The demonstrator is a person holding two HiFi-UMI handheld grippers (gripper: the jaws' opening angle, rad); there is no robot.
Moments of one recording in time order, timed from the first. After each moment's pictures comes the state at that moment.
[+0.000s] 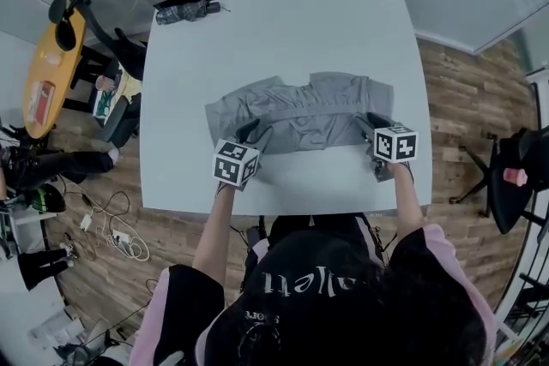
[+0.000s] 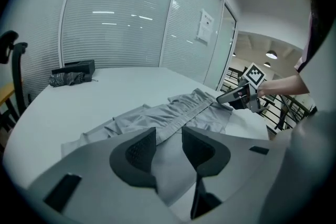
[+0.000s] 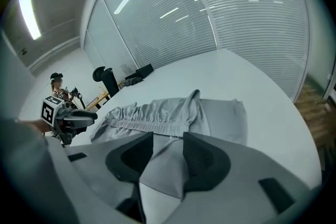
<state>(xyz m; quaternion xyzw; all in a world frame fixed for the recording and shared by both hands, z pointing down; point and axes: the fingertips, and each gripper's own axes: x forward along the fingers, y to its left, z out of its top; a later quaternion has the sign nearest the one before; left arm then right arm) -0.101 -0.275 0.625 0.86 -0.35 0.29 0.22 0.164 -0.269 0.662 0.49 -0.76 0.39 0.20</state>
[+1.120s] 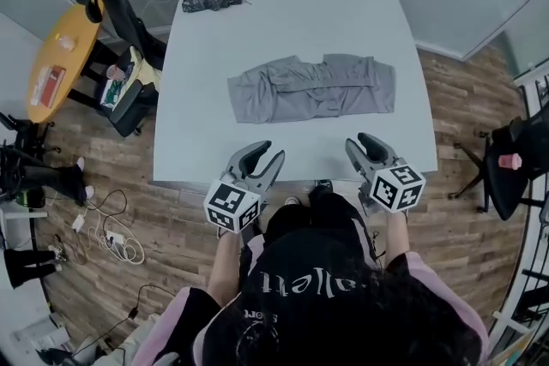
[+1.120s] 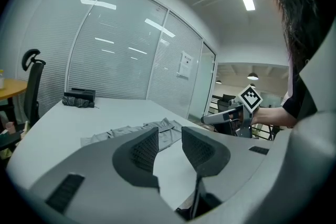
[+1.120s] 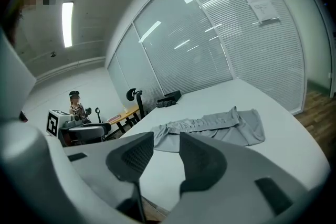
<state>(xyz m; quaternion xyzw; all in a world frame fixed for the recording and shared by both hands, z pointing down) -0.143 -0.094 0.481 0.92 -0.34 0.12 0.16 0.040 -0.099 0.512 0.50 -0.81 0.29 0.07</state>
